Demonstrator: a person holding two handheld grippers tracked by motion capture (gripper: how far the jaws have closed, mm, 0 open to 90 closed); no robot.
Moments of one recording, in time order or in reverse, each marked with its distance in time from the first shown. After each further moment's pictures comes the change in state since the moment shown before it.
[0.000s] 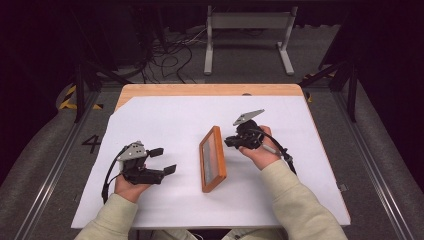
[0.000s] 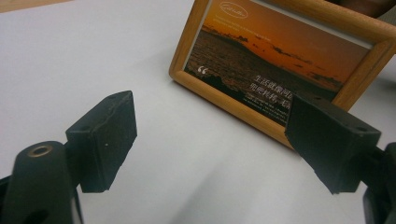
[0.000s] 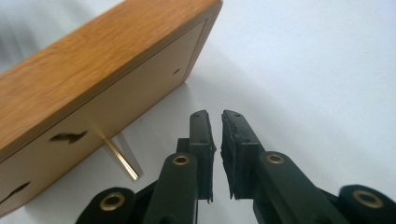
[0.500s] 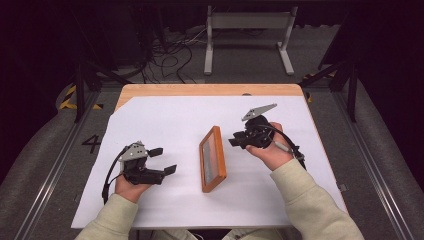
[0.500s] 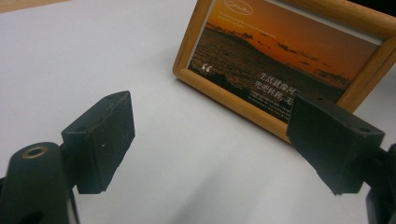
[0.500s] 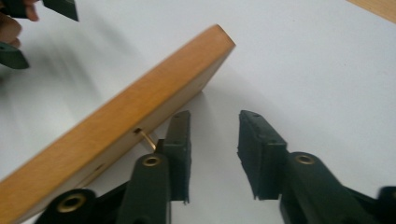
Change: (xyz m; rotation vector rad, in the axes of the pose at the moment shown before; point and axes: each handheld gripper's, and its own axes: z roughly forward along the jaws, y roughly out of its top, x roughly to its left) left arm 0.000 0.000 0.001 0.007 0.016 0.008; right arm 0.014 0.013 -0.046 -0.019 0.014 0.021
